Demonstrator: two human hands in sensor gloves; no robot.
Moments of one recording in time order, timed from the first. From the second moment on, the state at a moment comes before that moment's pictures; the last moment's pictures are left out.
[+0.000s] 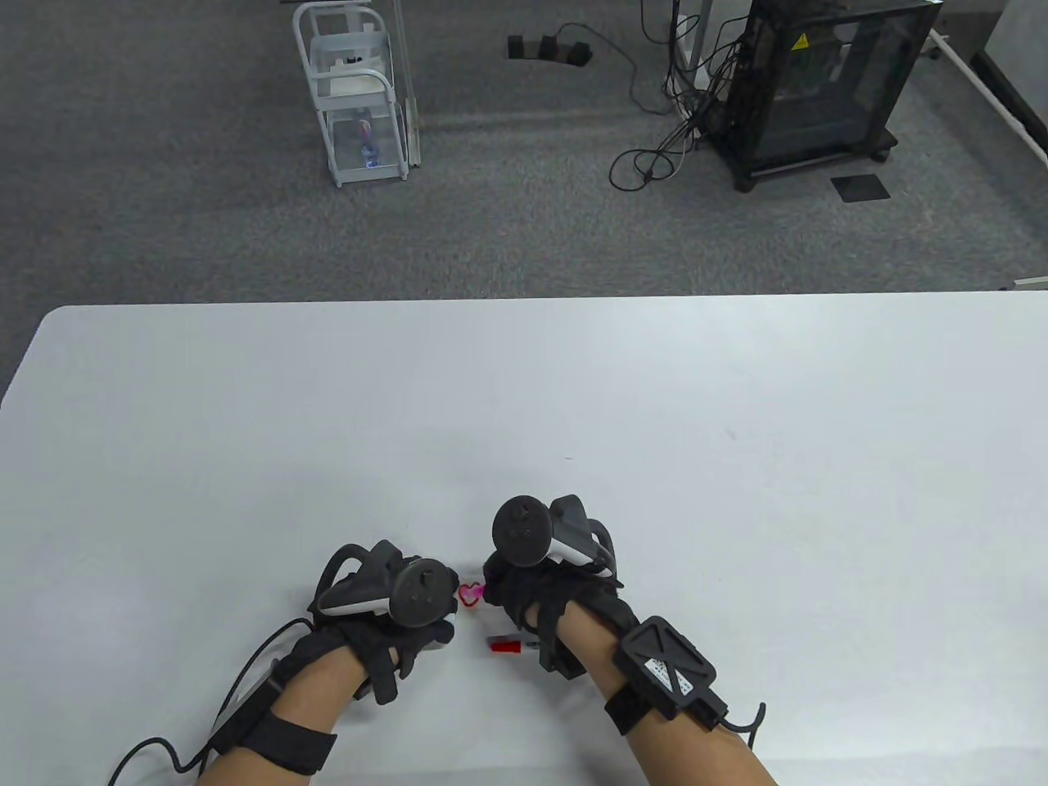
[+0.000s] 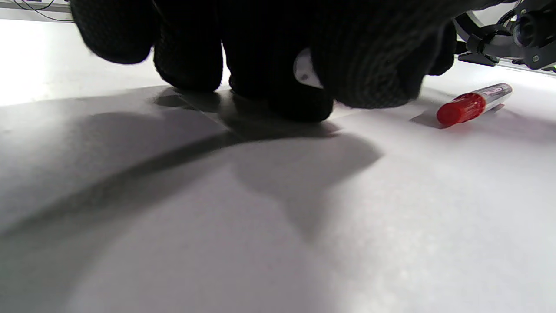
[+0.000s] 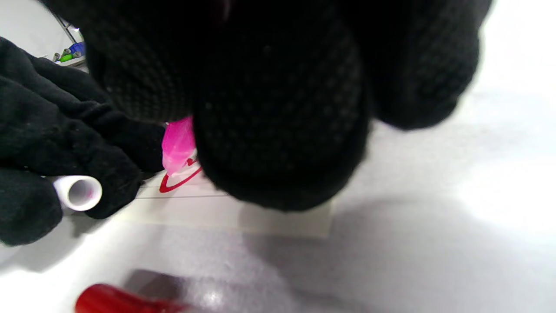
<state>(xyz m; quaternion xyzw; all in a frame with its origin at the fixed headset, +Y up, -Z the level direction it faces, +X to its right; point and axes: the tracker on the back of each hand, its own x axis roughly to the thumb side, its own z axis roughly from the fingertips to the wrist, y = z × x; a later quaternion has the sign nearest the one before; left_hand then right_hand) -0.168 -0.754 -0.303 -0.15 -0.33 0.01 0.93 0.000 -0.745 -0.342 0.22 0.16 0.94 0.19</state>
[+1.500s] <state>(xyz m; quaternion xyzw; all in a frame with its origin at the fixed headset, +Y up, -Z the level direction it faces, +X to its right) -0.169 -0.754 -0.304 -0.15 -0.33 0.02 0.93 0.005 -0.748 -0.342 0.21 0.17 0.95 0.18</state>
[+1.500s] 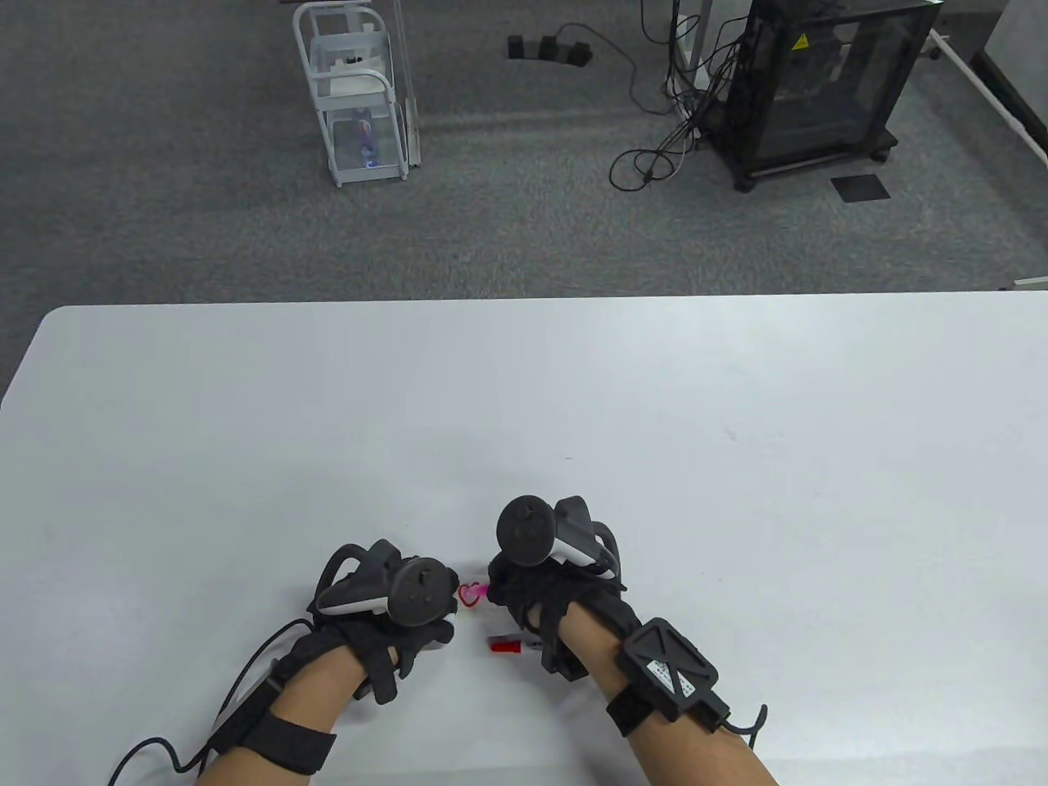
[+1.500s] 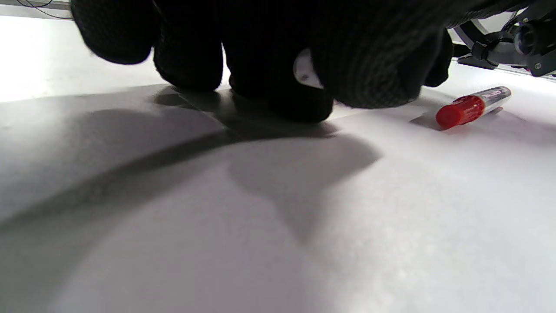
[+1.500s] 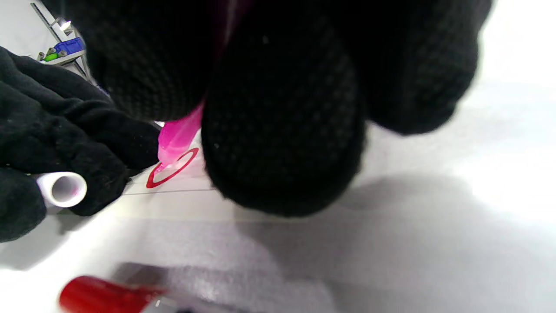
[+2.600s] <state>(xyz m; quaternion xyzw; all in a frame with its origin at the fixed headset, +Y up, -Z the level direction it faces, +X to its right) -0.169 -0.754 -0.304 -0.15 -0.33 0.02 0.93 0.008 -0.746 -0.340 0.21 0.16 0.95 0.18</state>
